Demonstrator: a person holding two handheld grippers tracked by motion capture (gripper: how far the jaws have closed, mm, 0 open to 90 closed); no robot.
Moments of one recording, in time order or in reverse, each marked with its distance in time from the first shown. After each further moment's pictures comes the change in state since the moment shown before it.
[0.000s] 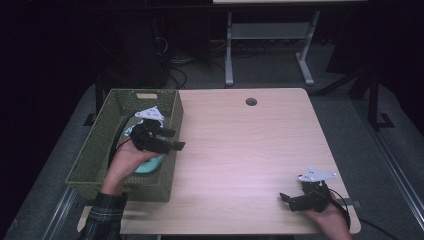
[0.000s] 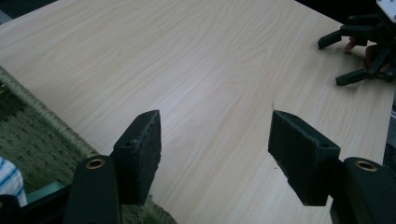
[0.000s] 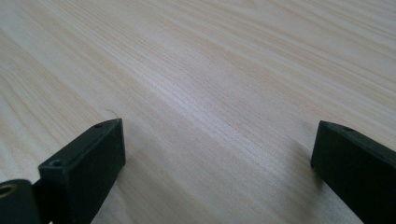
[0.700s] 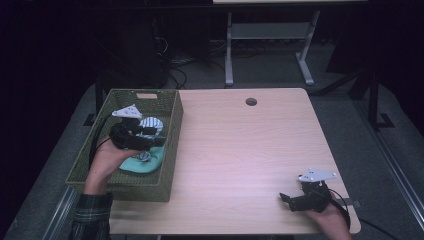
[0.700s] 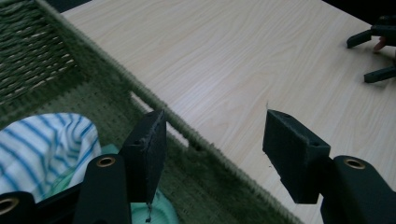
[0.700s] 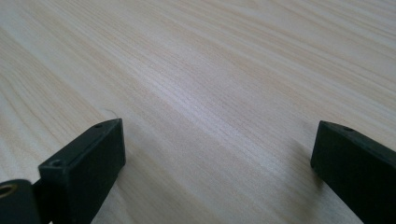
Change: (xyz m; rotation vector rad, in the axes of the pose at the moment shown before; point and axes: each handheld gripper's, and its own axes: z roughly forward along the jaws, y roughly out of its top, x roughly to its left) left arm 0.029 -0.022 -0.036 -0.014 0.082 -0.045; right arm 0.000 0.000 0.000 0.000 0.003 -0.001
